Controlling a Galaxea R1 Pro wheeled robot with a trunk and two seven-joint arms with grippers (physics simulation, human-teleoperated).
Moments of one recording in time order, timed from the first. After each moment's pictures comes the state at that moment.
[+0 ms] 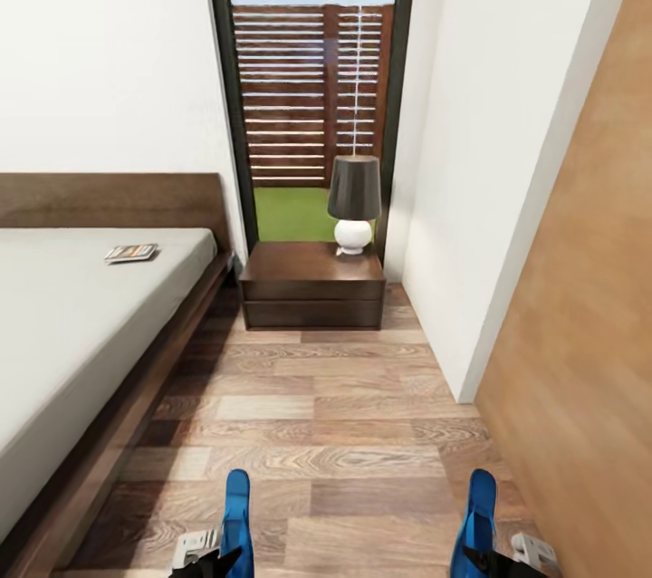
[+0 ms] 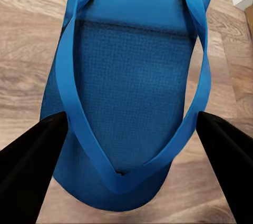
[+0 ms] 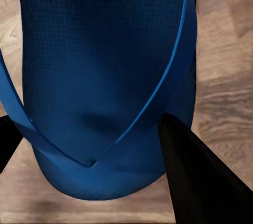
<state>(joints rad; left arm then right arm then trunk) -0.30 0.09 0.13 -0.36 0.20 -0.06 -0.64 -0.38 -0.27 -0.06 -0.22 -0.37 0.09 0.57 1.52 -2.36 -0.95</state>
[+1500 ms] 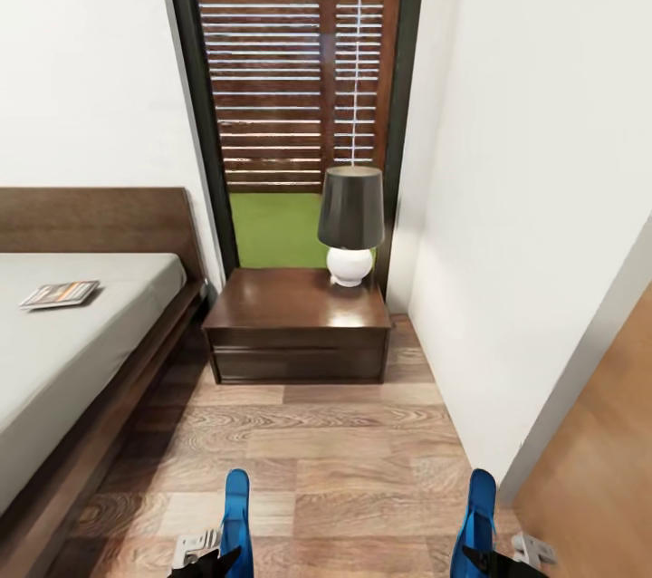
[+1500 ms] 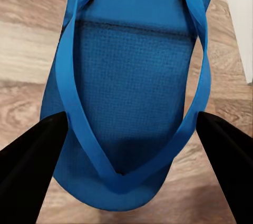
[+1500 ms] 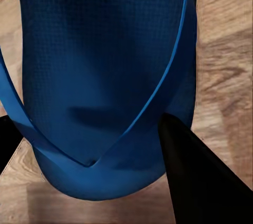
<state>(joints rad) -0.30 0.09 0.13 -0.36 0.20 -0.06 -0.64 -0.38 -0.27 -0.06 -0.22 -0.37 0.09 0.57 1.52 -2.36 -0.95</state>
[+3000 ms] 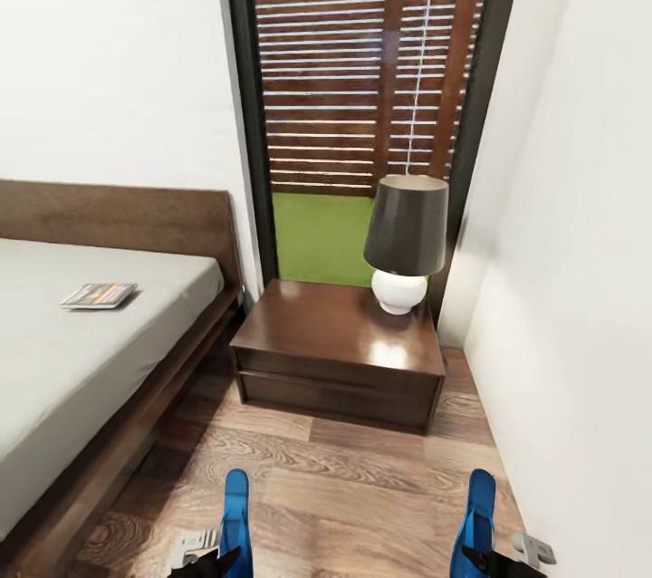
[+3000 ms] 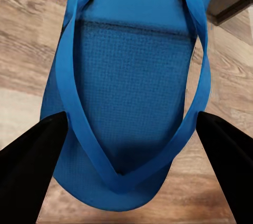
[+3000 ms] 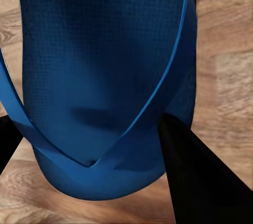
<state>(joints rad) -0.30 0.09 0.13 -0.36 0.20 -0.06 -0.64 -0.38 -0.27 -0.06 -0.22 -0.37 0.09 0.57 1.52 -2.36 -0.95</state>
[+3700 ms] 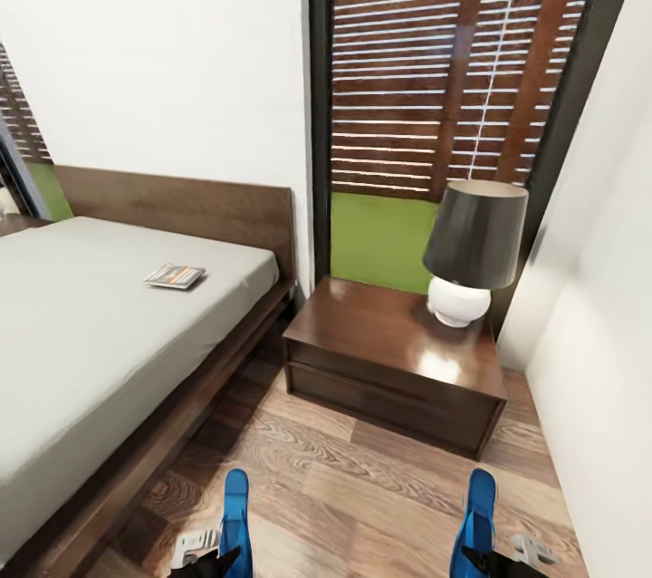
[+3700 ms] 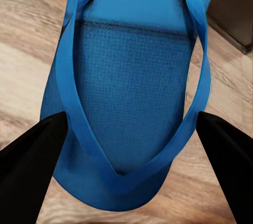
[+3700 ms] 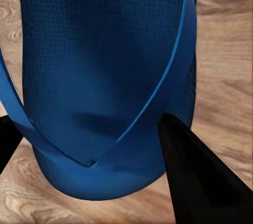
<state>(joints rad) -0.29 0.09 0.13 -0.36 0.20 -0.06 -0.64 -0.38 -0.27 -0.06 -0.22 -0.37 0.09 0.57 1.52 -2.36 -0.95</state>
